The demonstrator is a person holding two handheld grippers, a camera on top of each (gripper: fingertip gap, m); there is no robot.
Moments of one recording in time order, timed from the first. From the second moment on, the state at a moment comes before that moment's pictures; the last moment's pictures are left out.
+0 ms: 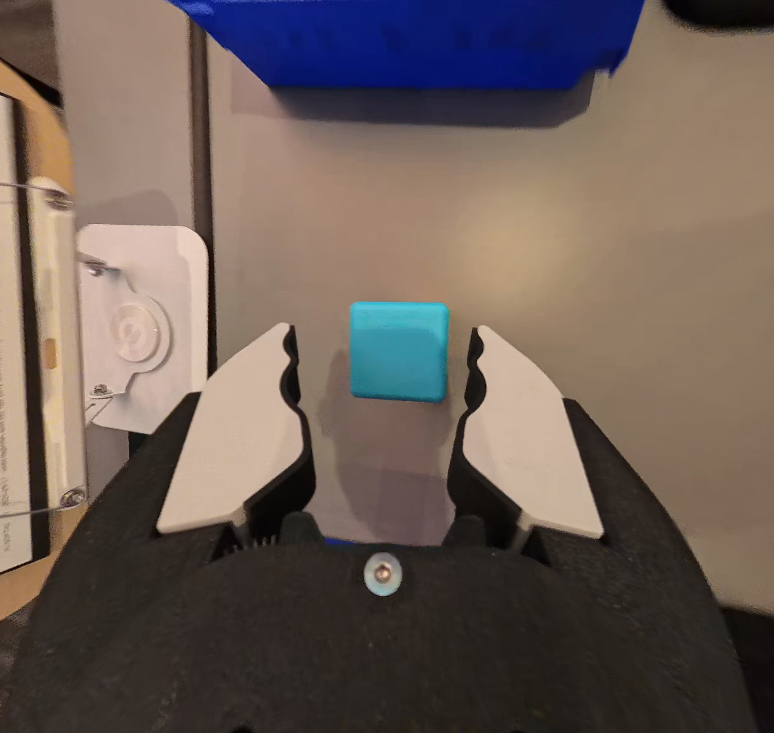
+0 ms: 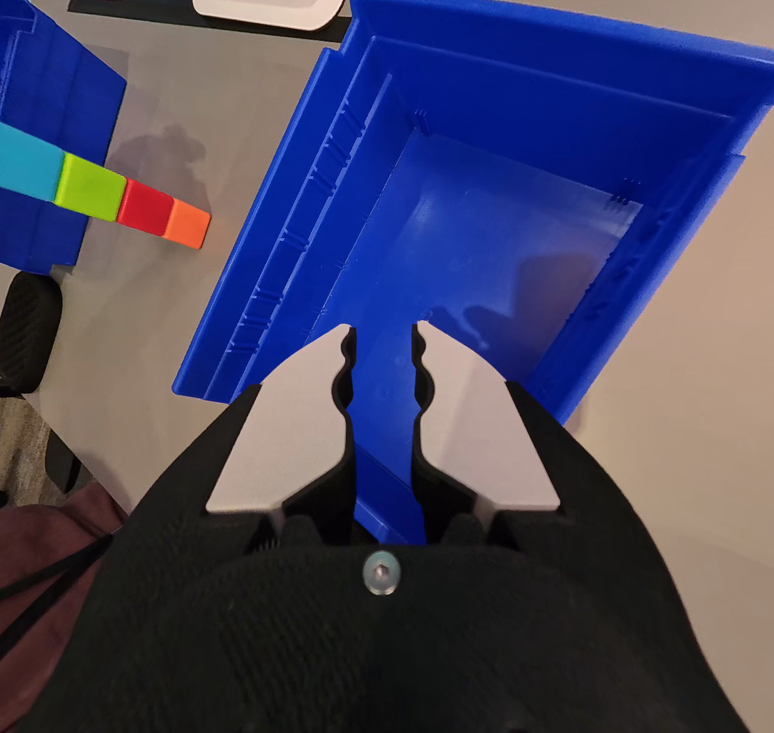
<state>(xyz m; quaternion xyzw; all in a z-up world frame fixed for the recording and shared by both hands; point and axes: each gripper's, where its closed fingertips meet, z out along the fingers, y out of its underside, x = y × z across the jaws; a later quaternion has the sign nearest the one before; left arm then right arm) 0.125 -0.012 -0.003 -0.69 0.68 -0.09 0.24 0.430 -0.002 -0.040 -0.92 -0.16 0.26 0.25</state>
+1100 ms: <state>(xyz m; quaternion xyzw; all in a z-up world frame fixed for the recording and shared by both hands) 0.125 -0.003 -0.061 -0.67 0.33 -0.36 0.56 0.307 0.008 0.055 -0.80 -0.30 0.32 0.41</state>
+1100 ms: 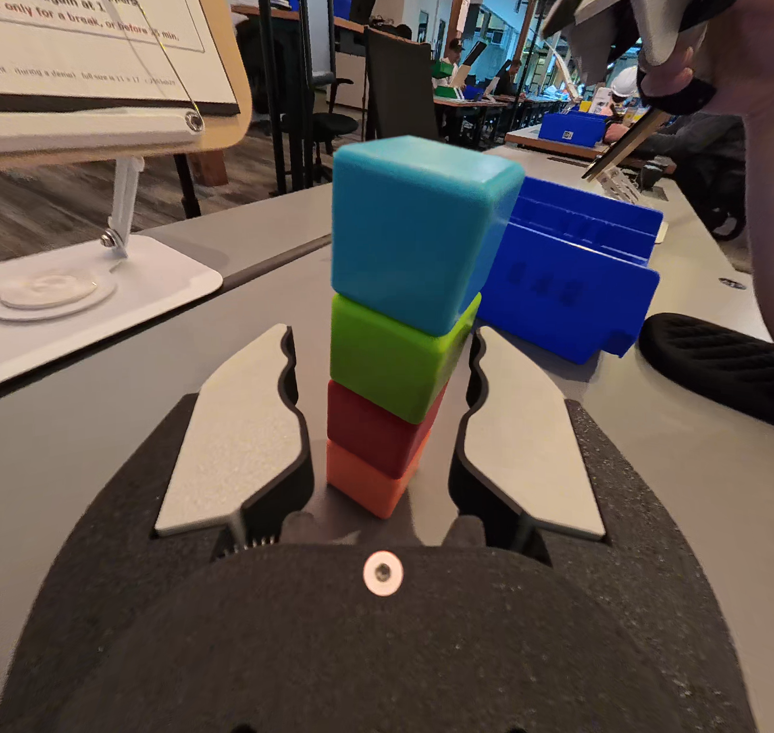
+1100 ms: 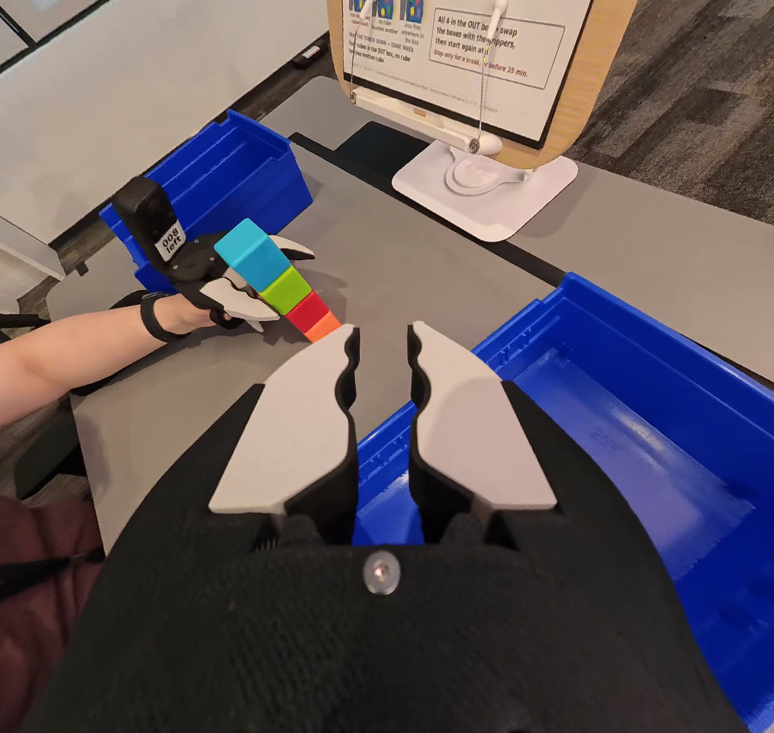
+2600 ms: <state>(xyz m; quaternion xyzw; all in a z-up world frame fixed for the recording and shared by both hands) 0.139 -0.063 -0.053 -0.60 0.42 -0.44 0.51 0.125 -0.074 0.016 -0.69 -0.60 0.23 0.35</state>
